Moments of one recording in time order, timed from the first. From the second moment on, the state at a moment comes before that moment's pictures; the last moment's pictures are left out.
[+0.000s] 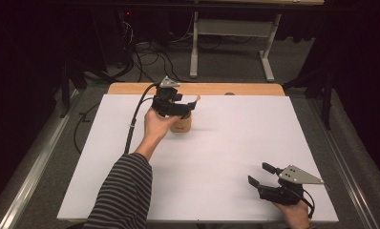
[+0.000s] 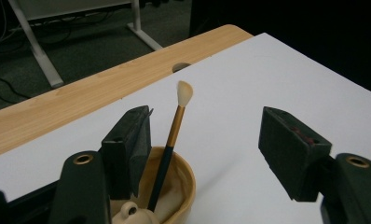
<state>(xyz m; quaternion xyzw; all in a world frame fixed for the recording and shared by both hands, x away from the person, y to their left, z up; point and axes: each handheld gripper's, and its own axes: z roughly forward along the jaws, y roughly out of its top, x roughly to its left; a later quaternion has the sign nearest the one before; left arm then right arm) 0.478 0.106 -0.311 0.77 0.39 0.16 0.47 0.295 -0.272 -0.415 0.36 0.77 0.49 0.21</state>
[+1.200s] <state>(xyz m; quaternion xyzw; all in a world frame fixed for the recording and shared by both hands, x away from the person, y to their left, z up) 0.441 0.124 -0.303 0.78 0.38 0.17 0.47 0.296 -0.273 -0.415 0.36 0.77 0.49 0.21</state>
